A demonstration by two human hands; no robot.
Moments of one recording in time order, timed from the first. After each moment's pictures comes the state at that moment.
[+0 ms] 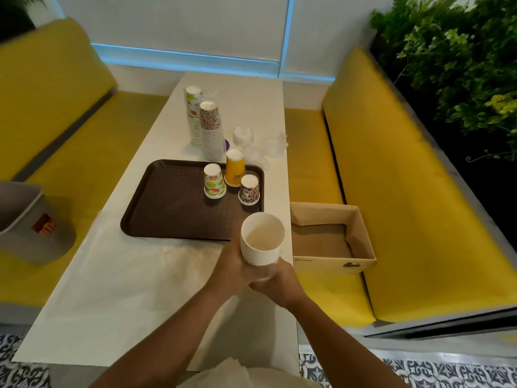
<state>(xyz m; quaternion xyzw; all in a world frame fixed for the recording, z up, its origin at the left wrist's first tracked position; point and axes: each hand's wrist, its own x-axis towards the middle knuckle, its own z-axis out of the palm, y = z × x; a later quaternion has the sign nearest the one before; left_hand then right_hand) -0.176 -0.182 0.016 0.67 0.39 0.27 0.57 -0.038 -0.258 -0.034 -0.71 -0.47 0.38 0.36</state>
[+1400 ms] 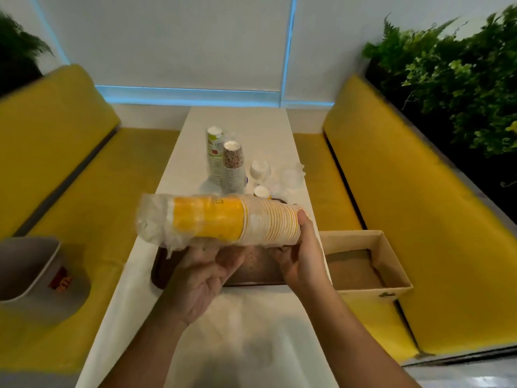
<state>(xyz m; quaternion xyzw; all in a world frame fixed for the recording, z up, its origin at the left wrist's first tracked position) -0.287 -0.055 0.093 0.31 0.16 0.32 0.88 -0.094 -0.114 0.092 -0.46 -0.07 0.47 0.75</state>
